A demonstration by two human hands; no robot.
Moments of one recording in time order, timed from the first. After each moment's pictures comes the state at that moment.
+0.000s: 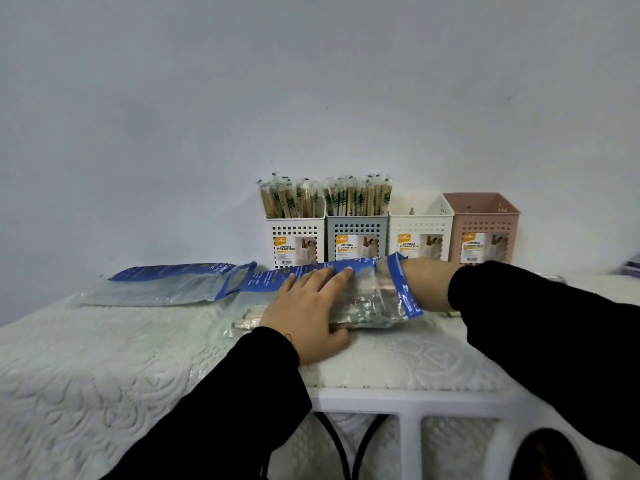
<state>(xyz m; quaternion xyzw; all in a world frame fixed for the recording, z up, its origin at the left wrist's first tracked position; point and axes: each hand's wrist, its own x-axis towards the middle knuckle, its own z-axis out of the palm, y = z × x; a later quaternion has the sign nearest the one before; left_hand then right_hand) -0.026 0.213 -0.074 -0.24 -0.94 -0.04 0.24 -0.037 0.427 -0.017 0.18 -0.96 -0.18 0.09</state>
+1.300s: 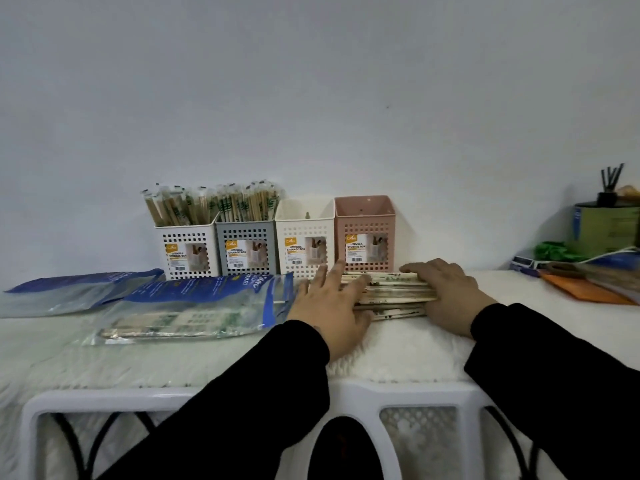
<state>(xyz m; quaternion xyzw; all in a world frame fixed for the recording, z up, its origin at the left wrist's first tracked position) 0.003 0.453 -0.068 -0.21 -0.96 -0.03 0.18 -0.009 0.677 -0.074 0.05 -0.97 0.13 0.21</state>
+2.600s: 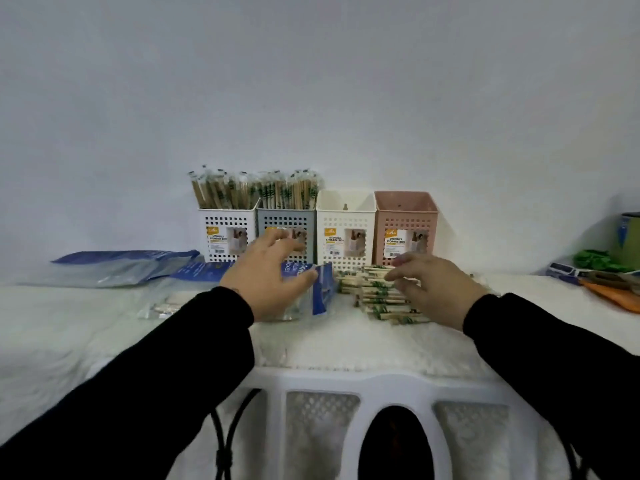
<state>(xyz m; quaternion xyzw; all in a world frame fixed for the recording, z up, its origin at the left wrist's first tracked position) 0.005 0.312 -0.036 -0.18 -0.93 -0.18 0.26 0.009 0.583 -0.047 0.18 -0.94 0.13 0.25</state>
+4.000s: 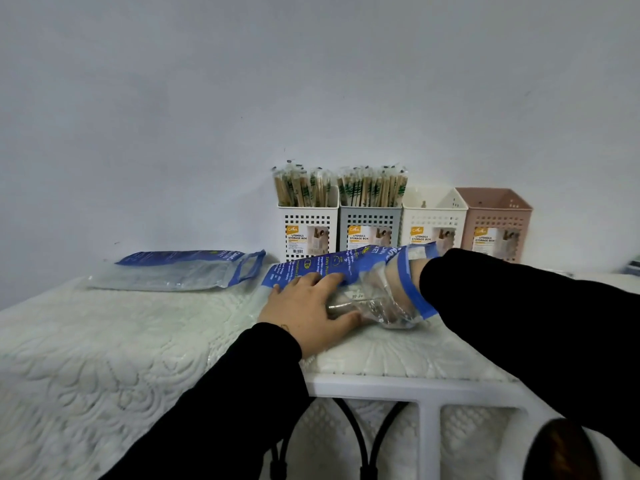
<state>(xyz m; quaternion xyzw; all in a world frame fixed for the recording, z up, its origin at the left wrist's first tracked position) -0.027 0.191 -0.082 -0.18 -0.97 -0.11 0.15 -0.045 0.366 -0.019 0.21 -0.95 -0.24 -0.06</state>
